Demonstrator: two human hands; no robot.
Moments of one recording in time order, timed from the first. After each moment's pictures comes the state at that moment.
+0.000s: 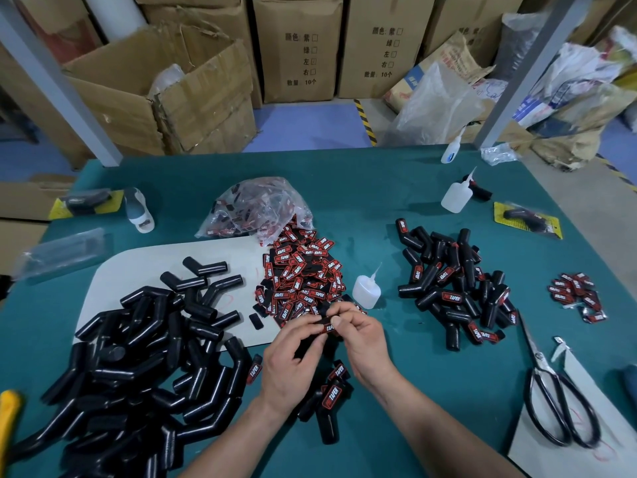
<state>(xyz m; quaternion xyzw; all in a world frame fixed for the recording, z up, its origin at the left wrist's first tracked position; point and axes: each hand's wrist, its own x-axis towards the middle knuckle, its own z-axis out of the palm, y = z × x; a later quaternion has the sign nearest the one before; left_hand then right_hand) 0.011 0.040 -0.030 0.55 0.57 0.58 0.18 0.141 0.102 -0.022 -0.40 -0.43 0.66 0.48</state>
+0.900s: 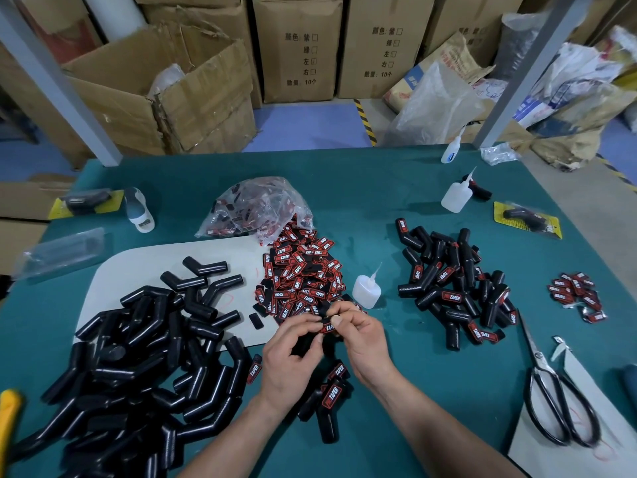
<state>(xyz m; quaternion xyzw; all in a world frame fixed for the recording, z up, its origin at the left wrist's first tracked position) 0.009 0.041 -0.030 0.54 0.57 0.58 0.22 0.143 0.102 -0.021 -0.40 -0.44 0.65 0.47</state>
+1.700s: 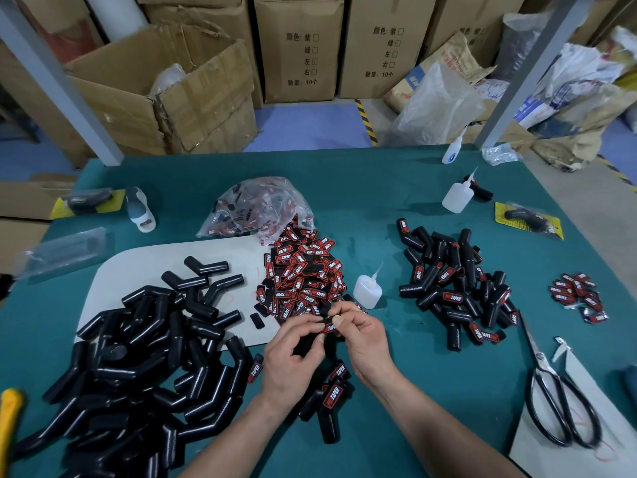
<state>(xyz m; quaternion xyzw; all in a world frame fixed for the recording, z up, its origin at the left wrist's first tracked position) 0.009 0.042 -0.029 0.54 0.57 0.58 0.23 0.144 0.103 -0.023 -0.41 -0.48 0.63 0.46</state>
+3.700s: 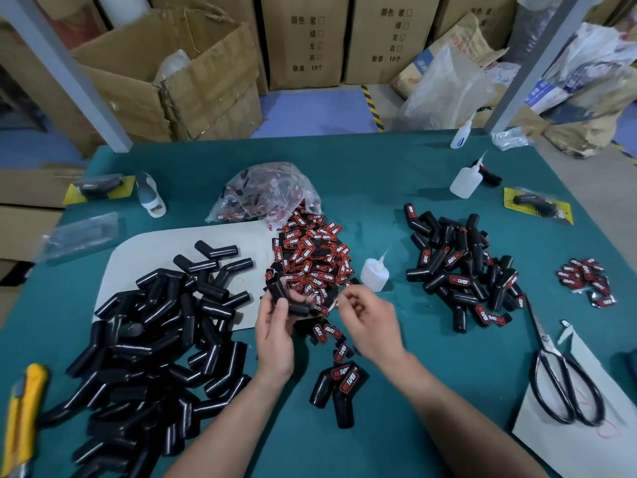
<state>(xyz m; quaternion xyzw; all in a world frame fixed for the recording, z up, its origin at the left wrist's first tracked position) -0.002 0.042 -0.017 0.27 0.52 0.69 0.42 0.151 0.095 0.006 -0.50 -0.69 0.37 0.38</state>
